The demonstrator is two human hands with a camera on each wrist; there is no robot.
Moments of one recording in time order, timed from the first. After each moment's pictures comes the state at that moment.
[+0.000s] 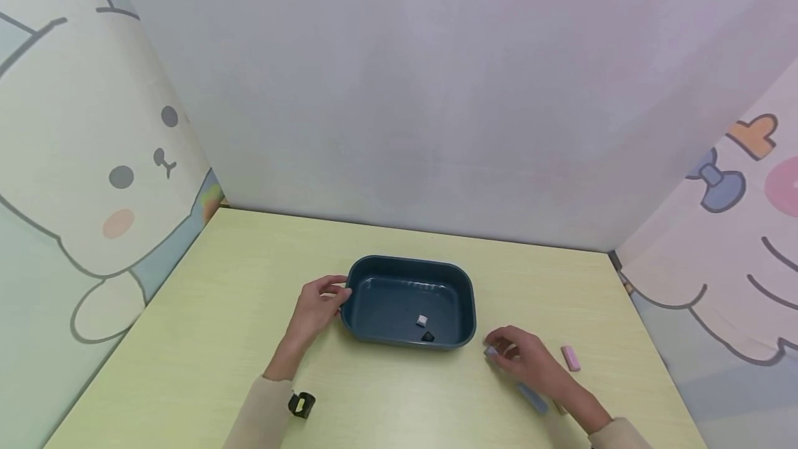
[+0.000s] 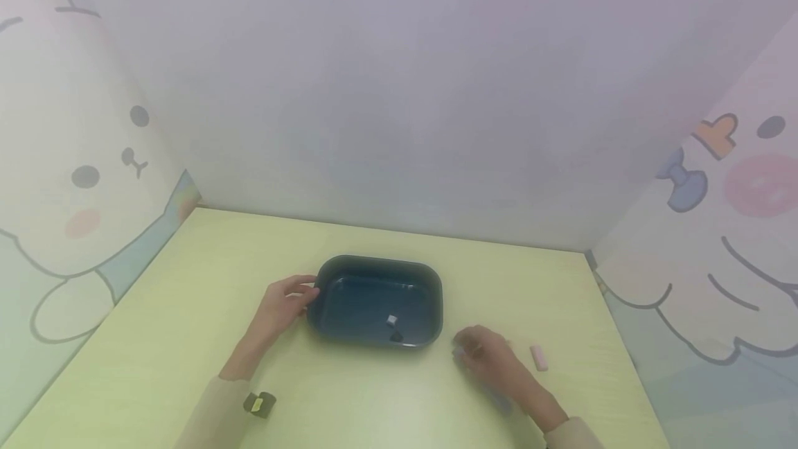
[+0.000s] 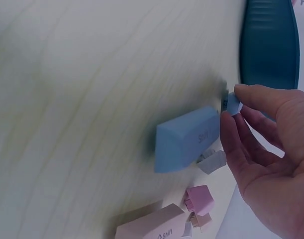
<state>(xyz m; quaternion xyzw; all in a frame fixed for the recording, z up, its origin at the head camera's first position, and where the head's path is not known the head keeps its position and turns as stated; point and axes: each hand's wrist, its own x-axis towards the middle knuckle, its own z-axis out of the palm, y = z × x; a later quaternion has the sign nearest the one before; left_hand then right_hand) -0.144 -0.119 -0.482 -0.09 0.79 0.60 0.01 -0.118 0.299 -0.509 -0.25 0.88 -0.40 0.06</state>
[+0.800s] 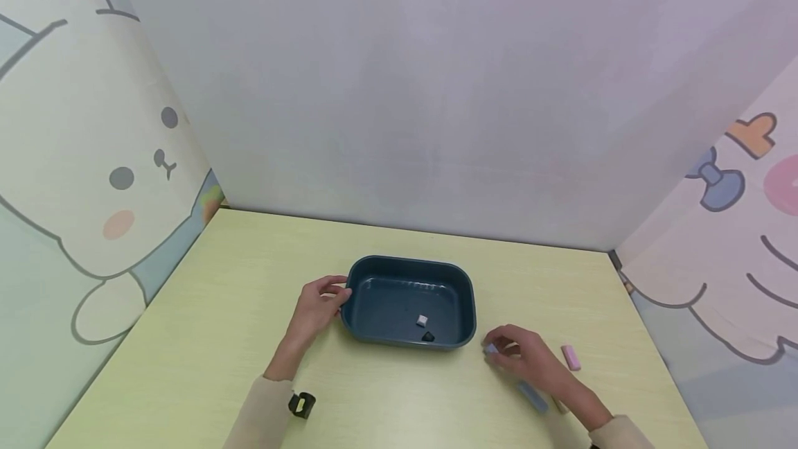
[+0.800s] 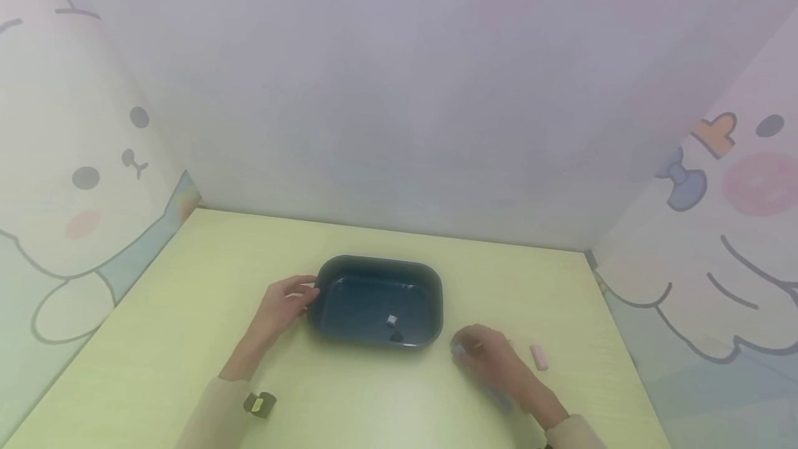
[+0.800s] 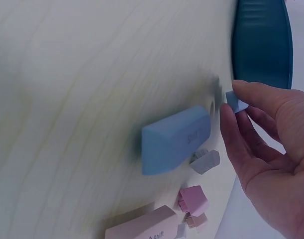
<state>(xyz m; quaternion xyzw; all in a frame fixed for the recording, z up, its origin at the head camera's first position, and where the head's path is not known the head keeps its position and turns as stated) -0.144 -0.119 -0.480 -0.09 0.79 0.60 0.01 -0.118 0.298 -0.502 -0.26 0.87 -0.42 0.07</state>
